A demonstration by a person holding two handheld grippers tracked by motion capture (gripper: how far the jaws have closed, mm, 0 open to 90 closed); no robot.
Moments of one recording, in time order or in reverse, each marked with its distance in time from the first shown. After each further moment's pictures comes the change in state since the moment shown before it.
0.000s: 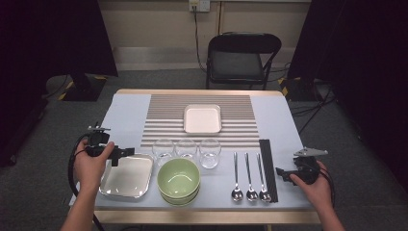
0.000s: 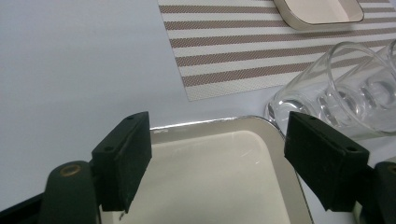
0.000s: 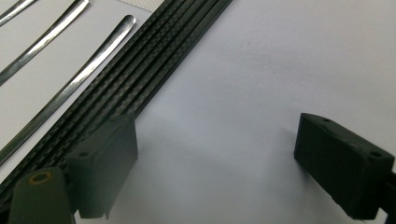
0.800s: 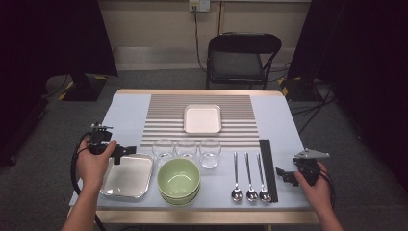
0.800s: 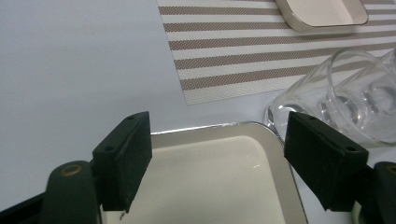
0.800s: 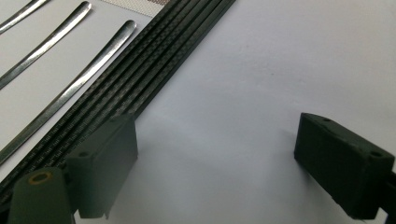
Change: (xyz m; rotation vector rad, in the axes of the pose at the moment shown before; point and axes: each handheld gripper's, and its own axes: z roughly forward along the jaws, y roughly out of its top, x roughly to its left) left arm -0.004 0.006 0.004 0.011 0.004 -0.014; right arm 0.000 -0.007 0.000 -0.051 -0.002 0.005
